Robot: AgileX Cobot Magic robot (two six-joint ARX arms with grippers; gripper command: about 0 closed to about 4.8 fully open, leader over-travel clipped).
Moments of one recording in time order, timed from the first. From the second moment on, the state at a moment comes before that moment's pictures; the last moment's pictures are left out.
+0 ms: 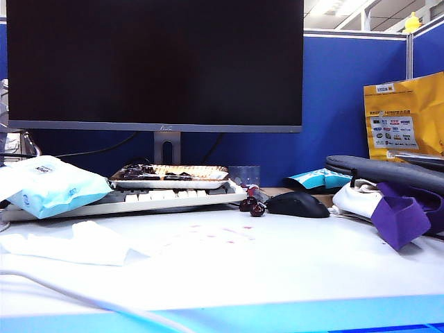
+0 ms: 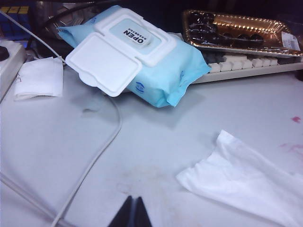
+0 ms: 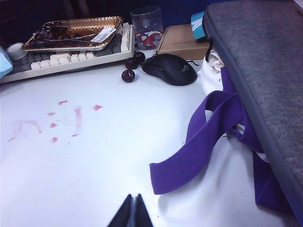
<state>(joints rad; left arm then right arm) 0.02 0.00 0.04 -0.24 0.04 -0.06 0.12 0.02 0.01 -0.15 -0.20 0.13</state>
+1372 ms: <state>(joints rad) 0.02 0.00 0.04 -0.24 0.04 -0.06 0.12 0.02 0.01 0.67 -0.59 1.14</state>
